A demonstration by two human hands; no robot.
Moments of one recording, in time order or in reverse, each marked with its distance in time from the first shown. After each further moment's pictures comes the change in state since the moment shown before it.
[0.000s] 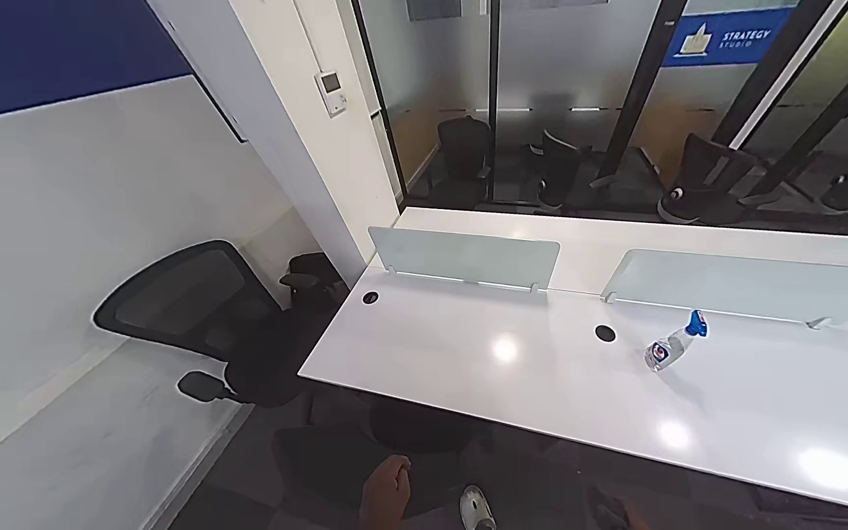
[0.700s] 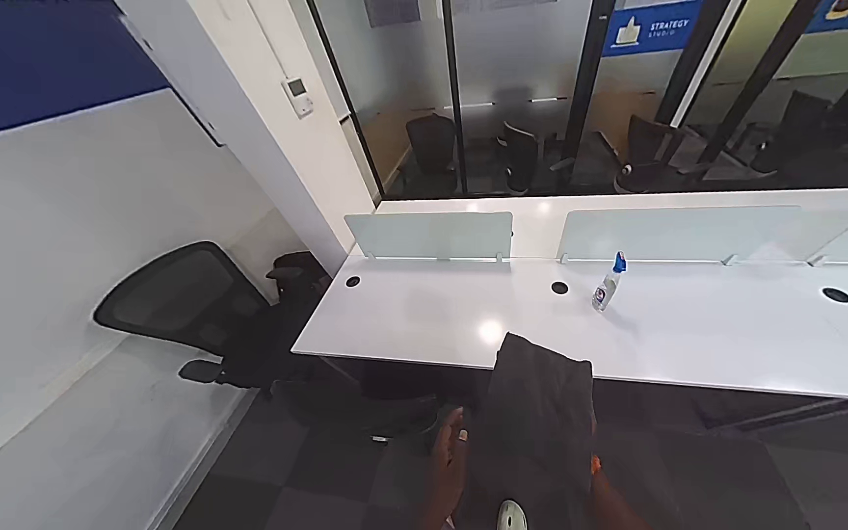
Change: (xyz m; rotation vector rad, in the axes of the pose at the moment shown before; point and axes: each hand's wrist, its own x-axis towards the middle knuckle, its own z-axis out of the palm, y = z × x) left_hand -0.170 0.160 0.040 -0.868 -0.111 0.193; right_hand -0.272 -0.236 -0.114 0.956 0.387 0.029
